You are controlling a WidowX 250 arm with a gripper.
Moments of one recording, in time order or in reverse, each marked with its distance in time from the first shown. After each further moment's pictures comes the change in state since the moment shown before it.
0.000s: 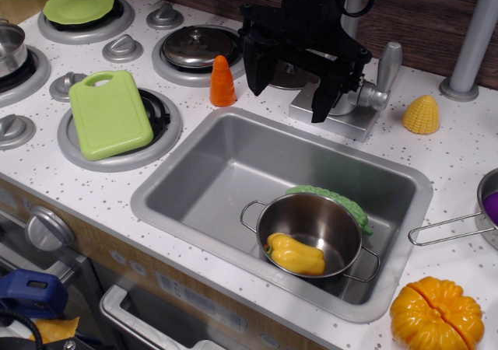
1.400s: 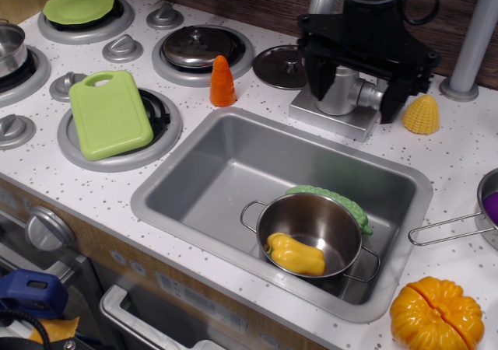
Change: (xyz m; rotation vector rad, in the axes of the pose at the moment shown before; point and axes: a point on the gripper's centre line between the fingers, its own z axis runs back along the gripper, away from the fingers) arm 0.027 -0.054 0.003 -0.077 -0.166 -0.004
